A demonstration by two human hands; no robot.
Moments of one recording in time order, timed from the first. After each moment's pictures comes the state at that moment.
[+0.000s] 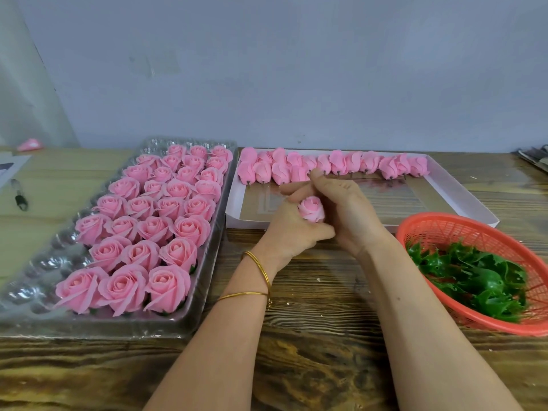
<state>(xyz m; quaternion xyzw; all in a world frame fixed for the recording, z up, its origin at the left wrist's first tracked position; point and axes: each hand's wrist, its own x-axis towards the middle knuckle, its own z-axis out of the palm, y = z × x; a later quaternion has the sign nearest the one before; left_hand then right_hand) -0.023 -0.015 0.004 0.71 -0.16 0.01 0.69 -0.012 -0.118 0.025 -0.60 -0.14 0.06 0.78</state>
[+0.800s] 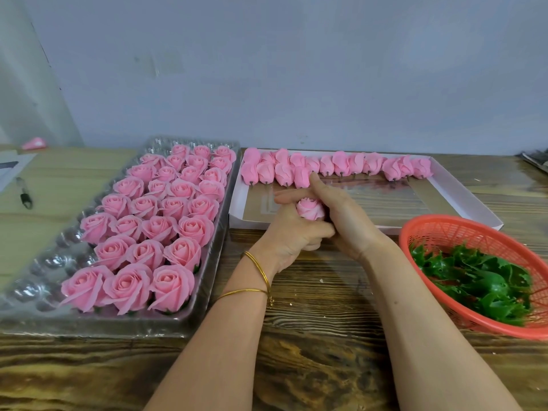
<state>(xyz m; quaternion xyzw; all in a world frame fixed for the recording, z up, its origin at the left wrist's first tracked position) -0.021 -0.011 0.004 0.65 -0.12 -0.08 0.75 -0.015 -0.114 0.025 -0.68 -0.17 0.11 0.70</state>
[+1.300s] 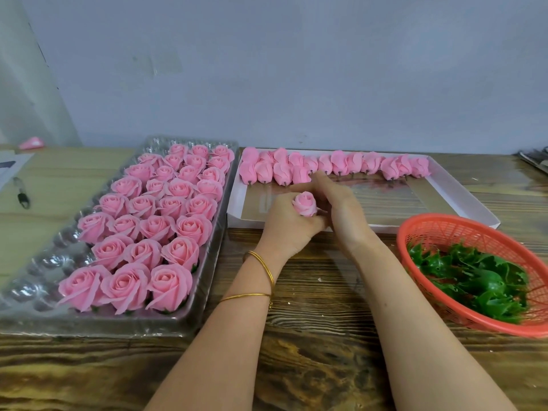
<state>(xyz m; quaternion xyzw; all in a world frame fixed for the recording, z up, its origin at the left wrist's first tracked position) -0.016 -0.010 0.001 0.74 -0.14 0.10 0.65 -0.007 -0.115 0.013 -0.71 -0.09 0.00 0.70</state>
